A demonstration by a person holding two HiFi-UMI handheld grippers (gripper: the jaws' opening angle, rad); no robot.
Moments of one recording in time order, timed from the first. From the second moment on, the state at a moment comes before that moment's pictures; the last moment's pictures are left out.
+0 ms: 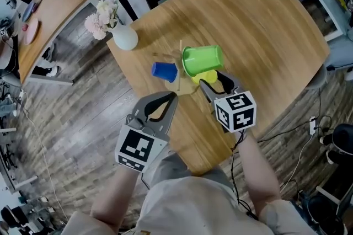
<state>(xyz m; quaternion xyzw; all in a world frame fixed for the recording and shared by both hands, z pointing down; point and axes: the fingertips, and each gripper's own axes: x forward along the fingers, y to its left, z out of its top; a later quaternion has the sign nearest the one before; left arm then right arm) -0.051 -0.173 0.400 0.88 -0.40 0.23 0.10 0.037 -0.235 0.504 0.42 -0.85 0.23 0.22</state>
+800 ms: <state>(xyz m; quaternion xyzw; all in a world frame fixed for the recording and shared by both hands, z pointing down) -0.059 -0.158 0.415 0.88 -0.39 0.25 0.11 0.024 -0.232 0.519 0.41 -0.85 0.24 0.25</state>
